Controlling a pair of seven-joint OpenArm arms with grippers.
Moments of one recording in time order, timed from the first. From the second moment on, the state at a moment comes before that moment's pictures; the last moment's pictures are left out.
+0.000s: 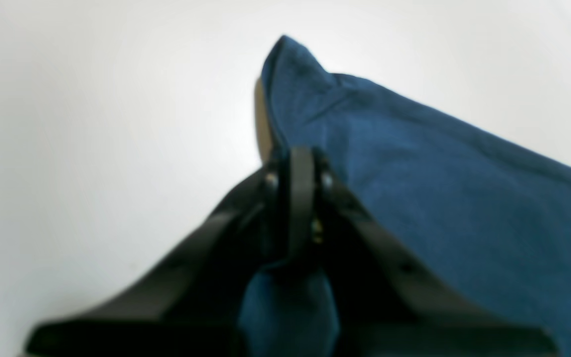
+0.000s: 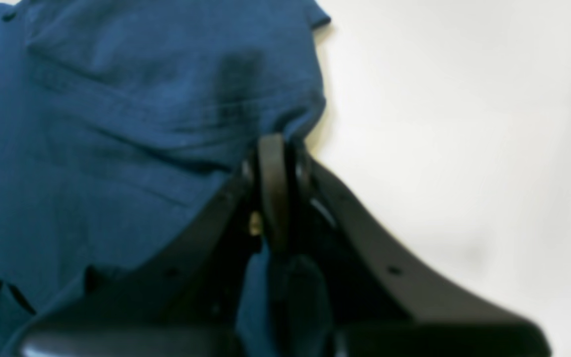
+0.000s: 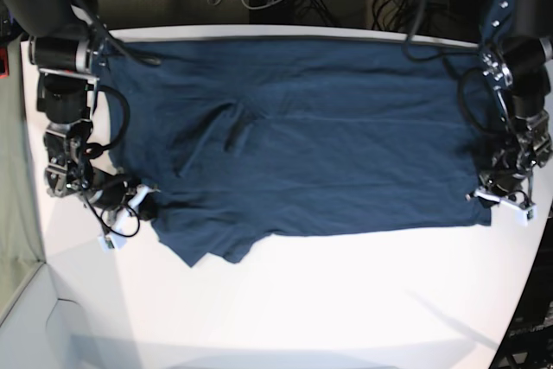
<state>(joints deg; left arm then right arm) -31.5 -25.1 -26.3 20.7 -7.3 -23.9 12.3 29.0 15.9 9.2 35.8 7.4 39.9 -25.1</state>
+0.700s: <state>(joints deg) -27.7 -20.7 -30.0 41.3 -6.2 -22.5 30.5 23.7 15.6 14.3 54.0 4.4 39.9 -40.5</state>
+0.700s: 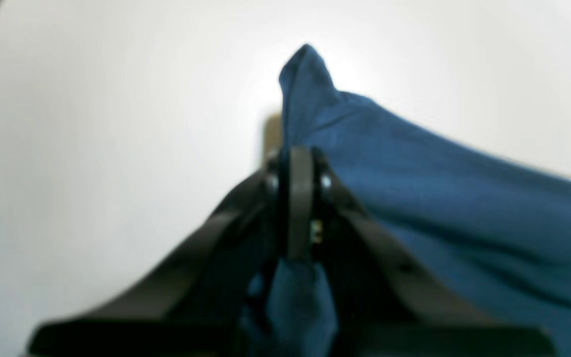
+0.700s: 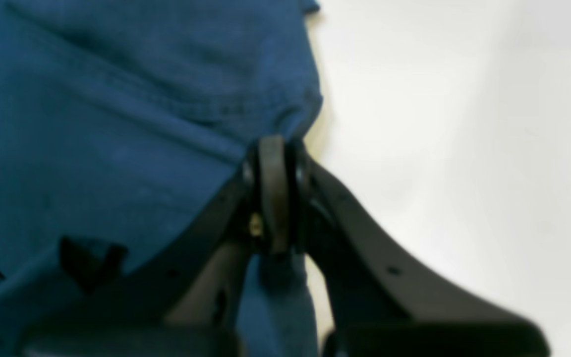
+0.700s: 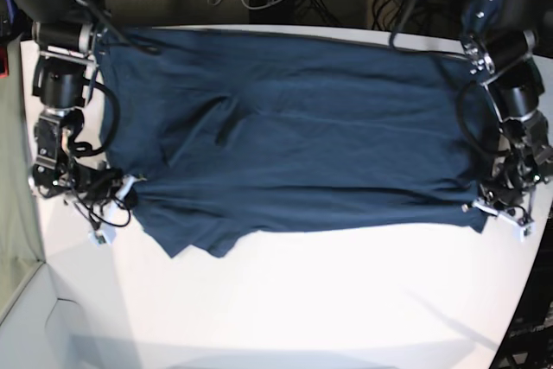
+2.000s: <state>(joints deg) -2.8 -14.0 -36.5 87.5 -7.6 -22.9 43.2 -9.2 9.1 19.9 108.2 4.5 40.0 -52.4</state>
